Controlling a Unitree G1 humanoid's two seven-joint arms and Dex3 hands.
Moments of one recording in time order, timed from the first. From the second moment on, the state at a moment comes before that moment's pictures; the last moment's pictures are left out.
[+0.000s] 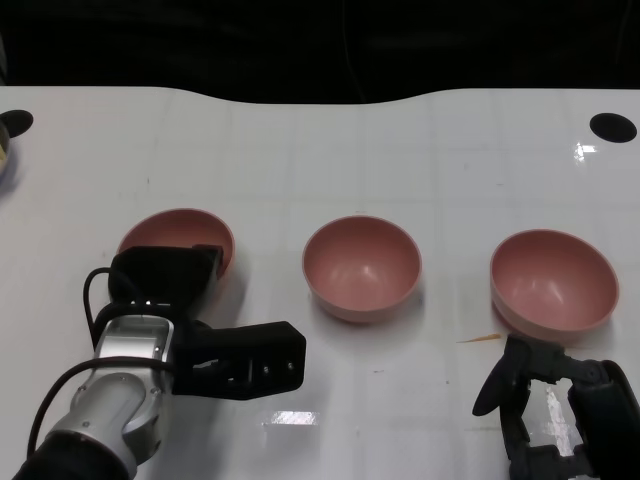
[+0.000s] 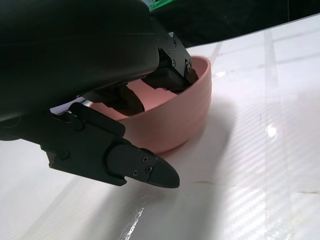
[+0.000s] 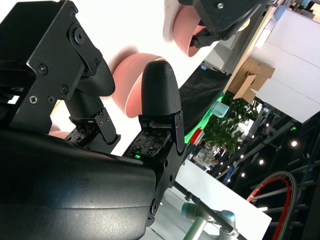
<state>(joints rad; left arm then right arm) -0.50 0.22 -0.50 0.61 1.01 0.29 0.04 0.12 -0.10 0.06 0.24 -0.29 -0.81 -0.10</state>
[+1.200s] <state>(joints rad) -0.60 0.29 -0.58 0.55 0.97 -0.01 0.45 0.12 -0.10 0.06 0.24 -0.32 -0.80 -0.11</state>
